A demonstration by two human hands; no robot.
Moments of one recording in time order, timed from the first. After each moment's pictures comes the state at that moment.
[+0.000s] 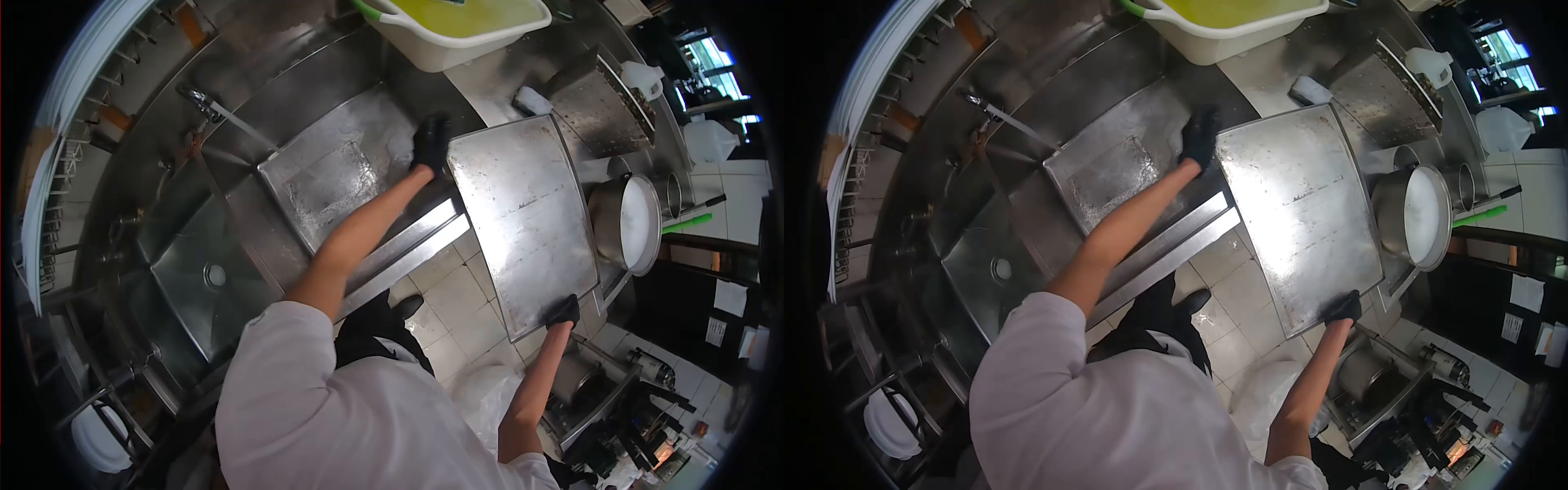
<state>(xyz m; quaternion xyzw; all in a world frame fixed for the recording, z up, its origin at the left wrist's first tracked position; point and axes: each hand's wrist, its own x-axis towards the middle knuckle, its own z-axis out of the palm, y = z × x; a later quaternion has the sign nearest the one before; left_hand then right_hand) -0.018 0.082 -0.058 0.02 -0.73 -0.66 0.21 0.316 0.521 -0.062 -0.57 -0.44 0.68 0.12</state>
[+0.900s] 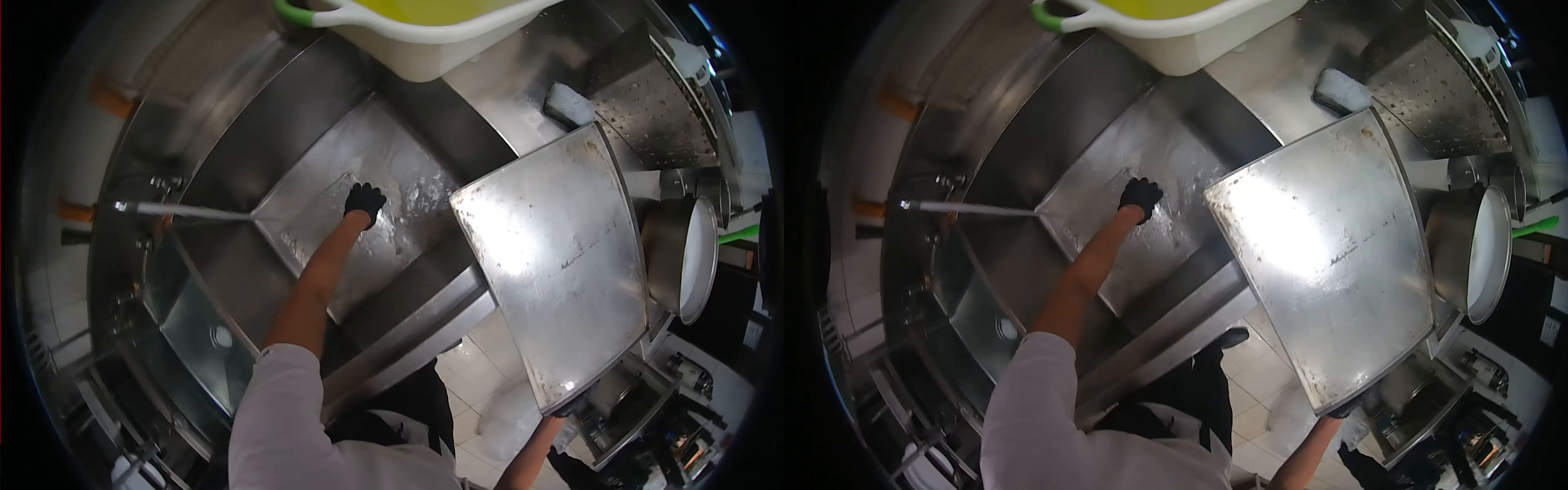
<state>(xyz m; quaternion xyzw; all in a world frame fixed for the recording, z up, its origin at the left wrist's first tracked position) -0.050 -0.072 -0.267 -0.27 -0.92 0.12 -0.26 0.427 0.452 -0.127 -0.32 -0.66 0.63 0.27</state>
